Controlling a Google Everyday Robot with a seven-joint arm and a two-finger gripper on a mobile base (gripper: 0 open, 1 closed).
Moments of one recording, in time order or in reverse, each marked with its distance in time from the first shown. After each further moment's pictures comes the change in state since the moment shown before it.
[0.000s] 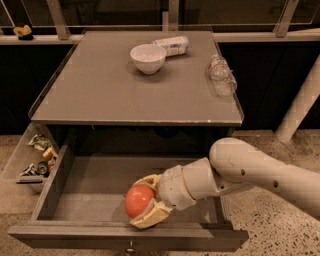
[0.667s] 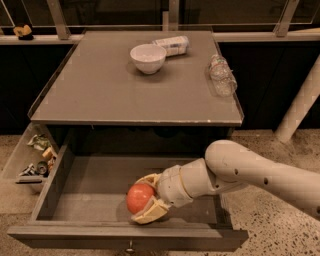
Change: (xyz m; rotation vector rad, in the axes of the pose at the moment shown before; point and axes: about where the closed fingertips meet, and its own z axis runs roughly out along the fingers) arm 0.021 -0.021 0.010 0.024 0.012 0.016
